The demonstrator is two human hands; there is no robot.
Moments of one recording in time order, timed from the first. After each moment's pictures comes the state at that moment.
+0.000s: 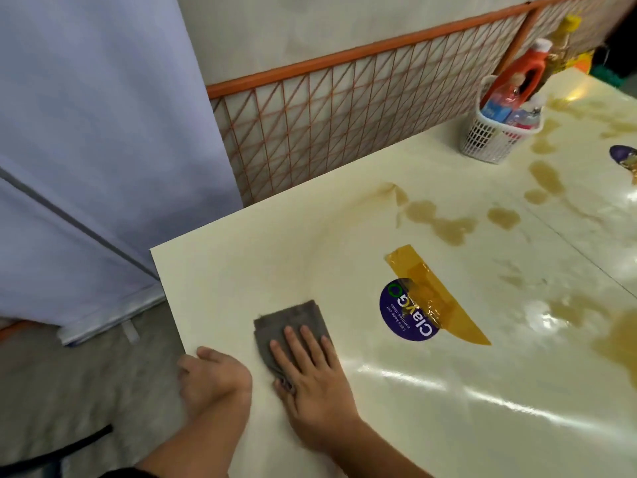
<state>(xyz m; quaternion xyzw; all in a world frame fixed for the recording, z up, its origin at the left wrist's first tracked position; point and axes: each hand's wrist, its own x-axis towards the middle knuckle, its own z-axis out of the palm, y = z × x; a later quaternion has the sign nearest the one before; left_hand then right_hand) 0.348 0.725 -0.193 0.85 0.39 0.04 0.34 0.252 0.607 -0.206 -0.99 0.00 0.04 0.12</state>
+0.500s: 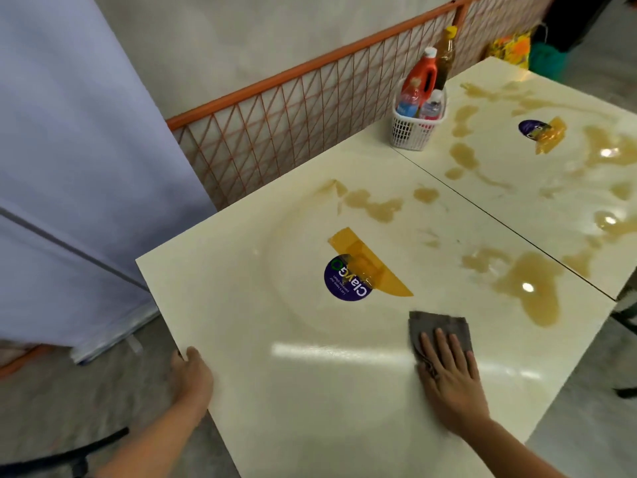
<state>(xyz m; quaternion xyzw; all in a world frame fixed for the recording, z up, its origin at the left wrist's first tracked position) 0.299 0.759 -0.165 0.86 0.29 -0.08 0.42 0.016 0.392 -0.185 -0.93 0.33 0.12 0.09</state>
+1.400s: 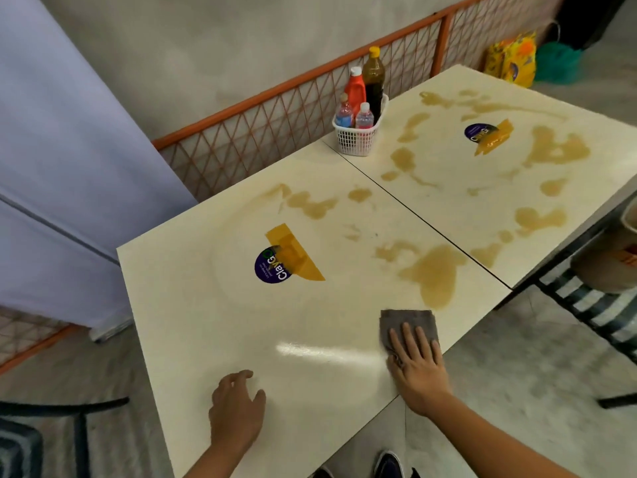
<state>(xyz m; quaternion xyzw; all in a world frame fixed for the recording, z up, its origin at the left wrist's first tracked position) 0.014 0.584 -0.108 0.97 0.03 -0.18 0.17 -0.105 0.248 -0.176 -0.97 0.19 0.11 0.11</state>
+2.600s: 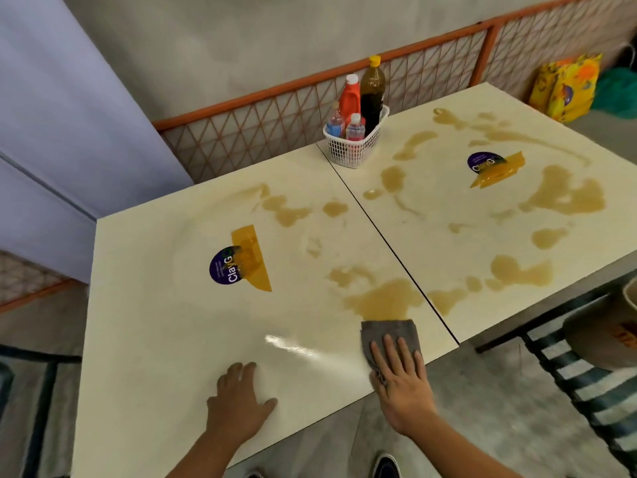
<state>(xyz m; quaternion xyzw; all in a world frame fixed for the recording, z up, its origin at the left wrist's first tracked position) -0.034 0.401 -0.117 0.97 0.00 -0.24 0.05 -0.116 0.082 -0.183 -0.98 0.08 0.15 0.12</state>
